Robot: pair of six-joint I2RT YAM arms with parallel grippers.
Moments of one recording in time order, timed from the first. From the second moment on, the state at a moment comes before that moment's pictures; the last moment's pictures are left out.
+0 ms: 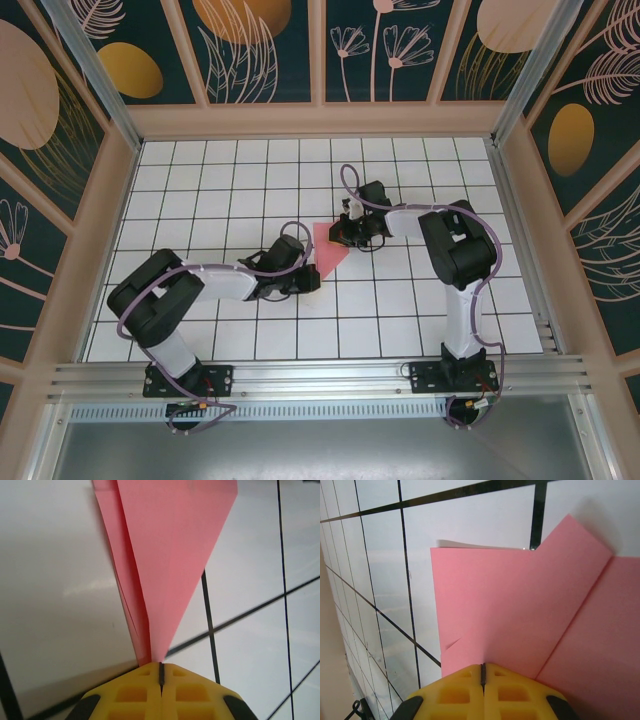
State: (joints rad) left arm -0.78 1.67 0.68 0.11 0.26 -0.80; right arm 0.45 2.05 1.16 -0.12 -0.66 0.60
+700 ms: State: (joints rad) left arm -0.75 1.86 0.94 0.07 0.16 -0.78; right arm 0.45 2.06 1.16 -0.12 -0.67 0.60
